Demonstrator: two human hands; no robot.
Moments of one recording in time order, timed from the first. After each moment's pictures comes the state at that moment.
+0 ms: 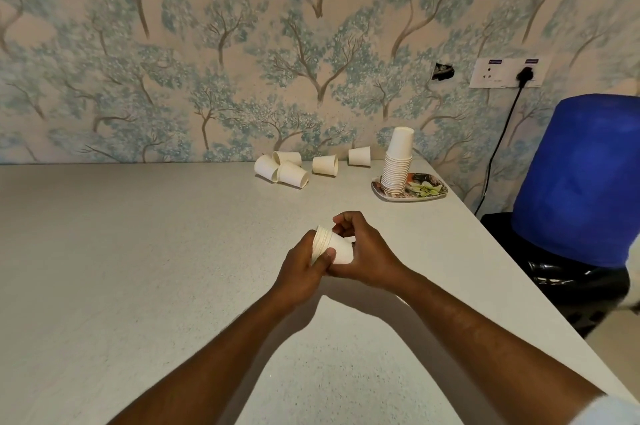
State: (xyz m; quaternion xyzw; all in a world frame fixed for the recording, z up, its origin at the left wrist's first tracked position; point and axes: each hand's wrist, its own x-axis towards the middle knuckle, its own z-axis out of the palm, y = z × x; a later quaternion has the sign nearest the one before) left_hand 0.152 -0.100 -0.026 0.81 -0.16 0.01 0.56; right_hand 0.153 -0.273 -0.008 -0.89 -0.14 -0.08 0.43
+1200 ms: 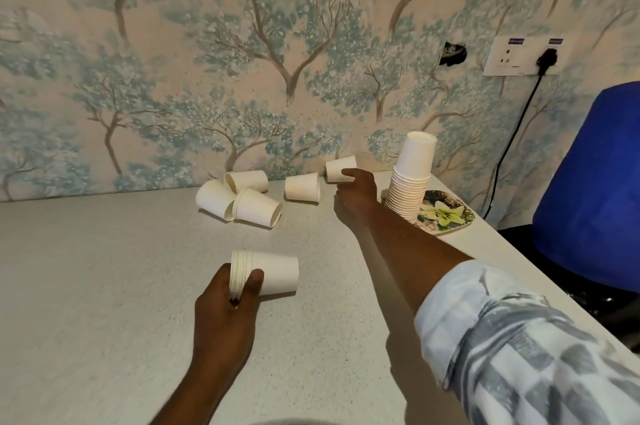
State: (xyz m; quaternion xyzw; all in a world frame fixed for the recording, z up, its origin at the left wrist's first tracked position) left_hand 0.334 -0.065 -0.089 0.75 -0.04 0.11 0.65; right_hand 0.496 -0.331 -0.042 -0.81 0.20 -0.20 0.51
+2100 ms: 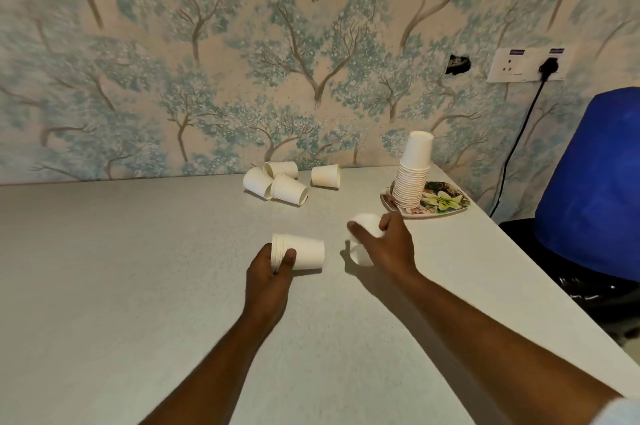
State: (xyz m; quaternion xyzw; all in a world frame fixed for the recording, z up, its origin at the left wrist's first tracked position) left_hand 0.273 -0.064 -0.075 0.71 -0.01 0.05 0.70; right_hand 0.273 -0.286 -0.034 -0.82 0.17 -0.21 0.51
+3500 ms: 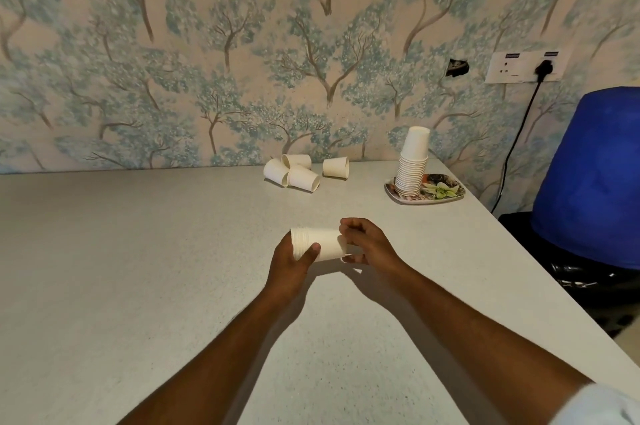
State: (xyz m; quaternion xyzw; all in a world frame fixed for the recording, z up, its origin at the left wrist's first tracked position) left_hand 0.180 -0.069 -0.023 0.72 -0.03 0.00 0.69; right_hand 0.201 -0.248 -0.020 -0.69 0.06 0.02 0.72
